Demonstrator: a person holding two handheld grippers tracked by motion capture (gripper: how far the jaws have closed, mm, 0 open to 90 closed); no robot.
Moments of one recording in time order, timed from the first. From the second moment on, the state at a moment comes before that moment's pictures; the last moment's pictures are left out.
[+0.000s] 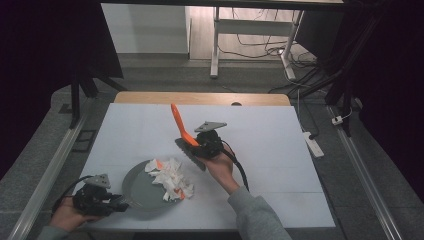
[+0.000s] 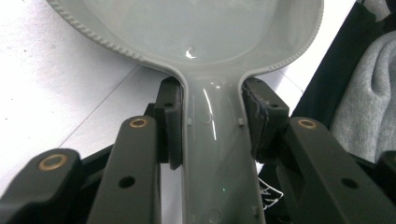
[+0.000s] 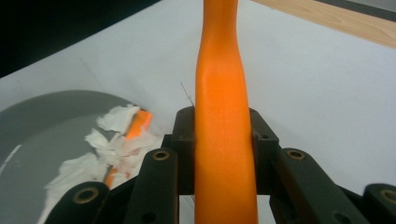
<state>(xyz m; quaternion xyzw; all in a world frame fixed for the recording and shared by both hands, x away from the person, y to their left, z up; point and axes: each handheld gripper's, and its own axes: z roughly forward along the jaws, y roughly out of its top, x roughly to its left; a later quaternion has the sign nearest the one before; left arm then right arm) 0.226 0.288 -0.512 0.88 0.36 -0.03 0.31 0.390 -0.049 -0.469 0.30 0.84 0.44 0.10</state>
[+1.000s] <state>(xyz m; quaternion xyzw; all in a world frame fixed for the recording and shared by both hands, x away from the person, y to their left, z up) 0.230 0.277 -0.511 0.88 0.35 -0.04 0.31 0.375 0.023 -0.497 0.27 0.88 0.39 0.02</state>
